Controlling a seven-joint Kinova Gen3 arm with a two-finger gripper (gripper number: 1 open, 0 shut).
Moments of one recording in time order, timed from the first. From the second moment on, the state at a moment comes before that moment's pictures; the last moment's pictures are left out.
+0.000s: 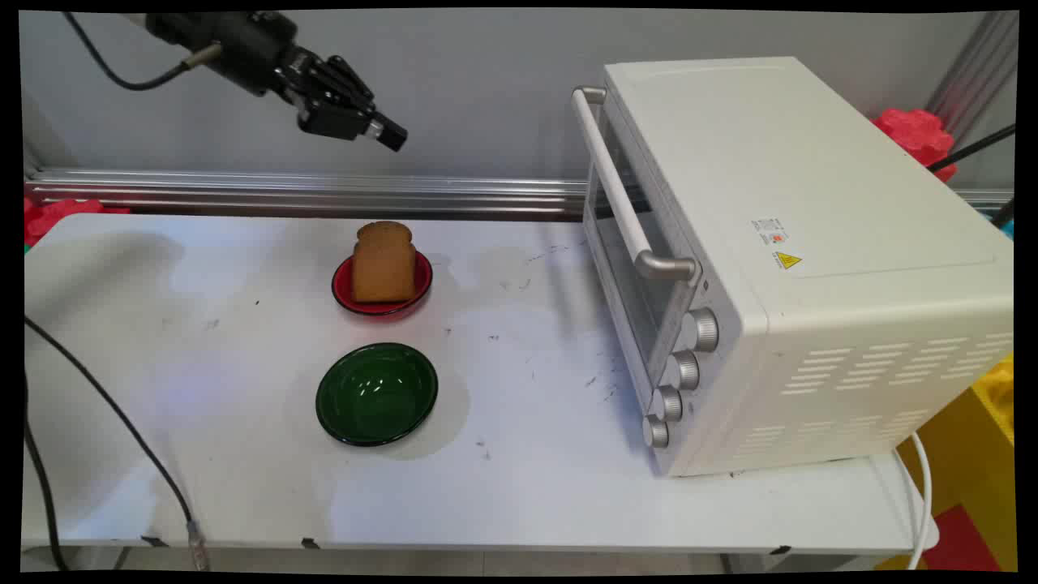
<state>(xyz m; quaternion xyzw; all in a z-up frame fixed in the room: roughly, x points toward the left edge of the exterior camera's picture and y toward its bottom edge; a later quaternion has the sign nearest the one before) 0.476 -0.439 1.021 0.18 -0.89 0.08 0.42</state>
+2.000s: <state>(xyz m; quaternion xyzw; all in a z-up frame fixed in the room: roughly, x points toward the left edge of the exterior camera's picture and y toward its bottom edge) 0.269 -0.532 1.059 0.14 -0.92 0.10 0.35</state>
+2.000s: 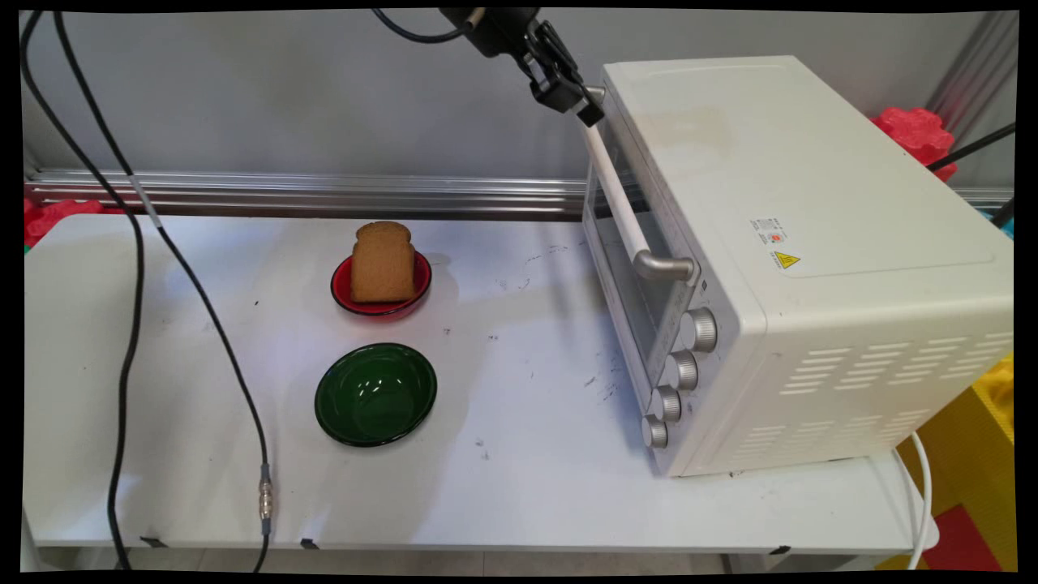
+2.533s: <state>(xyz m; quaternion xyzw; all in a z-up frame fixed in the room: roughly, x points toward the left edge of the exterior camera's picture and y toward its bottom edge) 0.251 -0.544 1.046 0.14 -0.92 0.09 0.34</state>
